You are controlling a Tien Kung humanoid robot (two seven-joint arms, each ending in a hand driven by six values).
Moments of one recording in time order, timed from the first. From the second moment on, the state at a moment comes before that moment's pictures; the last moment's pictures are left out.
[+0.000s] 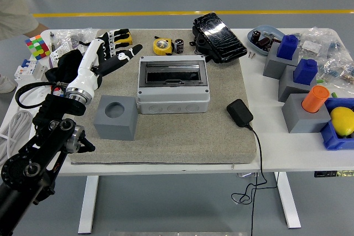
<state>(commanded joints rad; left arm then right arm) -0.34 0.08 -1.25 -1.27 1.23 0.23 -0.04 0.02 -0.43 0.49 0.37 -0.05 -0.10 -0.03</state>
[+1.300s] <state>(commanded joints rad) -0.25 0.13 -1.38 -1.27 1.25 0.18 -0.01 0.04 -0.42 0.50 0.37 -0.06 -0.10 -0.03</state>
